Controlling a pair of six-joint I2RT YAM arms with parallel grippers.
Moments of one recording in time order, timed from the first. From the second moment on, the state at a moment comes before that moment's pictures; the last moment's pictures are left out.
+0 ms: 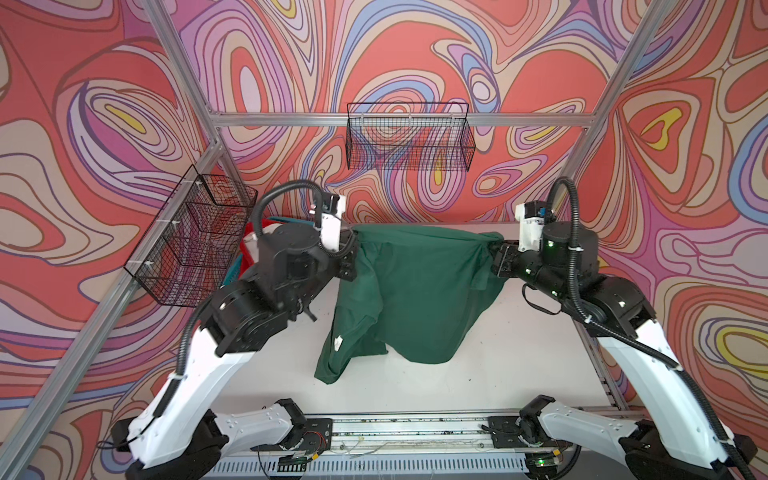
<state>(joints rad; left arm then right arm) -0.72 1.21 1.75 -0.82 -0.35 -0.19 0.50 1.12 1.51 -0.86 0.13 0.43</state>
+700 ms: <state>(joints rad) -0.39 1.85 1.81 -0.60 -0.07 -0.12 0.29 1.69 1.50 -0.57 0.09 0.38</state>
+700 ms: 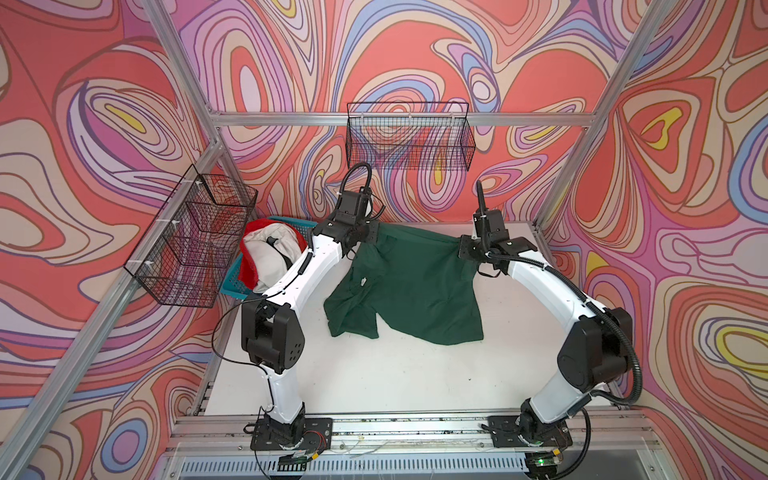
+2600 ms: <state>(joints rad) -0.29 2.05 1.82 -0.54 -0.02 -0.11 0.22 1.87 1.55 -0.71 0.08 0.34</state>
